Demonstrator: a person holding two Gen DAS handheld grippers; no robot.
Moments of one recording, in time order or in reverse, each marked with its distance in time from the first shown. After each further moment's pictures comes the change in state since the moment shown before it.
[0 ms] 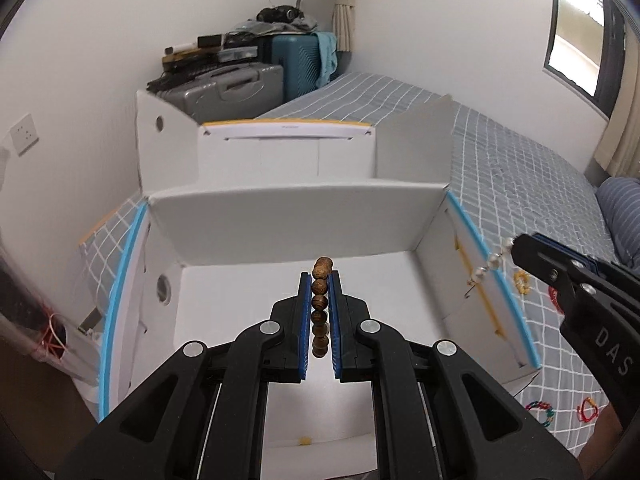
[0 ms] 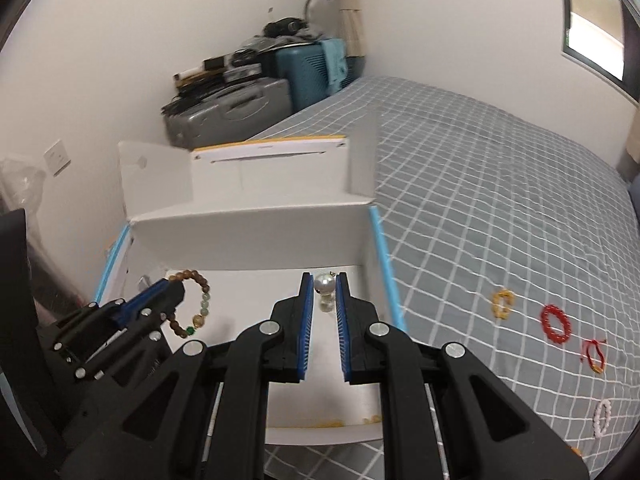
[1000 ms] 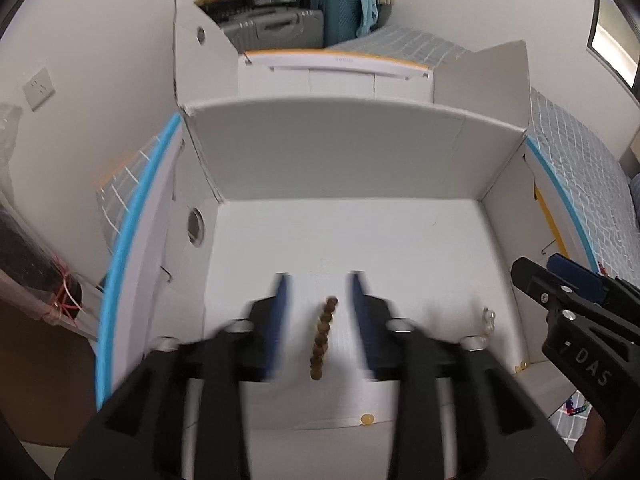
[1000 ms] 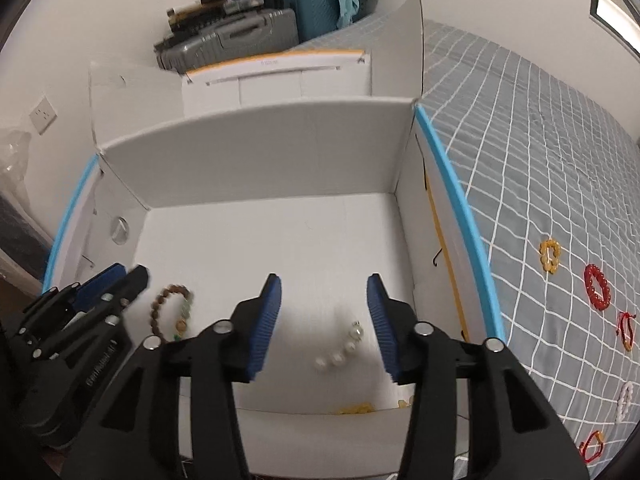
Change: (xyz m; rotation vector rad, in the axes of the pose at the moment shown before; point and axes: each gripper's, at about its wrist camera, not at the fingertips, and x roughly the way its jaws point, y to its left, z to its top) left arm 0.038 0.044 -0.026 -0.041 0.146 0.101; right arm 0.077 0.013 -0.037 0.000 0.195 0.019
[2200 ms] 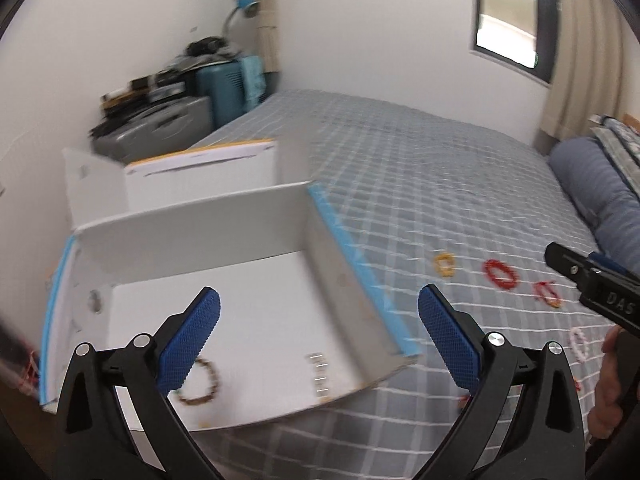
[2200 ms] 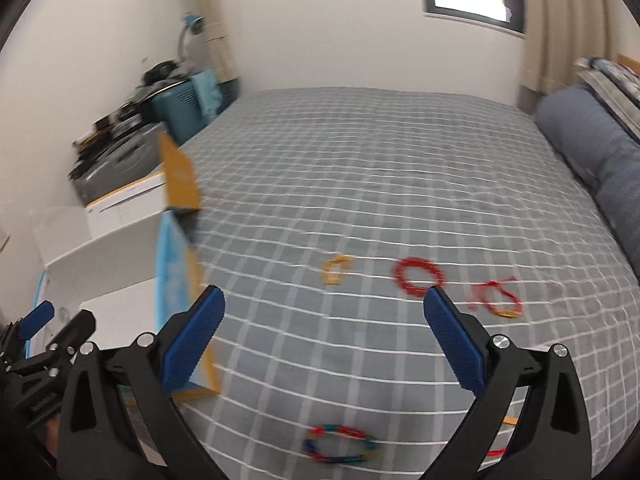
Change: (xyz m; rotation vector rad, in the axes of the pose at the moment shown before) left arm -0.089 -0.166 -0.014 0.224 -0.240 -0.253; right arm -0.141 -0.220 -0.062 0.315 -0.266 -0.242
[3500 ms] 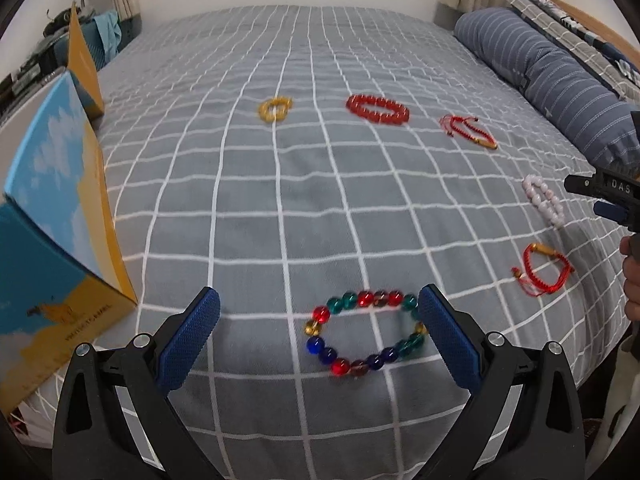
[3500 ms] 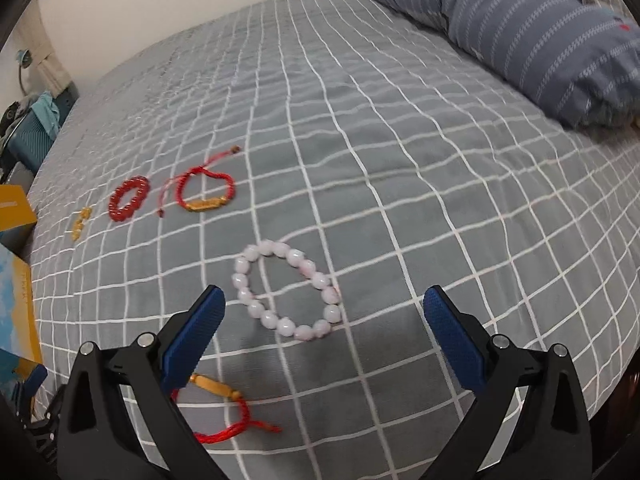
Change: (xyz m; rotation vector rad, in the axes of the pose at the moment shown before) left arm 0.099 -0.146 -0.125 0.245 0.292 -0.241; right arm 0.039 -0.282 -0.117 0.357 0.262 -0.279
